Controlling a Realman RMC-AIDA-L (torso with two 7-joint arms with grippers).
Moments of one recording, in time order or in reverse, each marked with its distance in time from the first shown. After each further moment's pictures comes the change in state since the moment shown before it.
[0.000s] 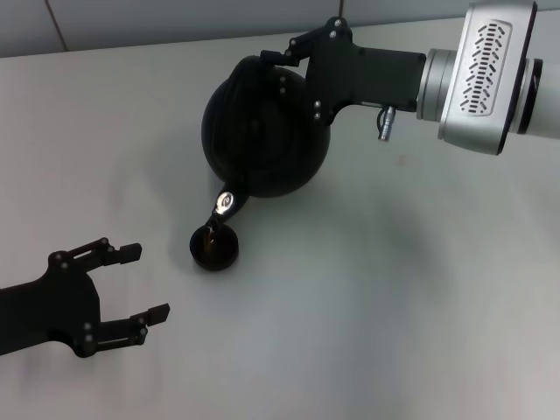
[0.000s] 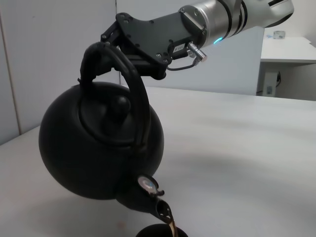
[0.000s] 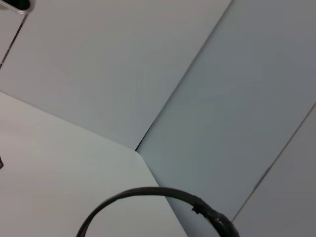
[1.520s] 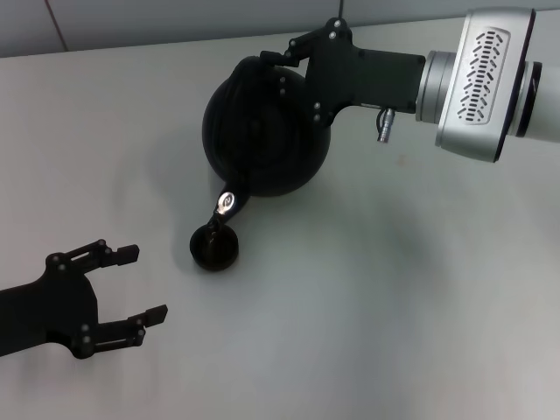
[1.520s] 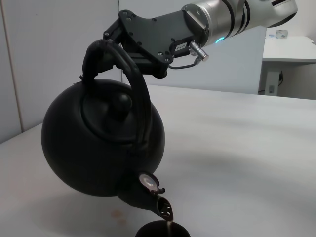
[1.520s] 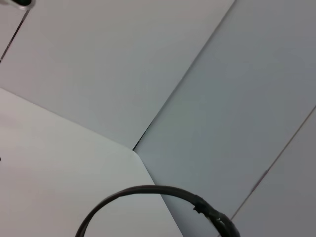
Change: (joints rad) left arm 0.006 0.002 0.000 0.000 -0.002 -0.002 0.000; right arm -0.013 0.002 -0.037 -0.004 0.040 0.014 -0.039
